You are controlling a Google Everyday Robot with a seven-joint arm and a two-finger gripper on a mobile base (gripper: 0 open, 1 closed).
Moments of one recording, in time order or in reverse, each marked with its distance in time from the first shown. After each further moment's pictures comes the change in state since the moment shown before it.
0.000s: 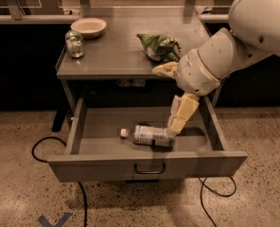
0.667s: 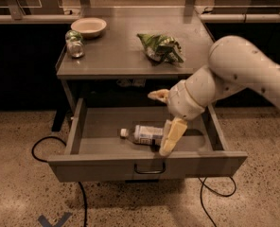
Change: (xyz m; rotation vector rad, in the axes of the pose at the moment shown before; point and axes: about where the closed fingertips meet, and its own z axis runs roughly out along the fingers) arm 0.049 0.011 0.072 -0.040 -0.011 0.027
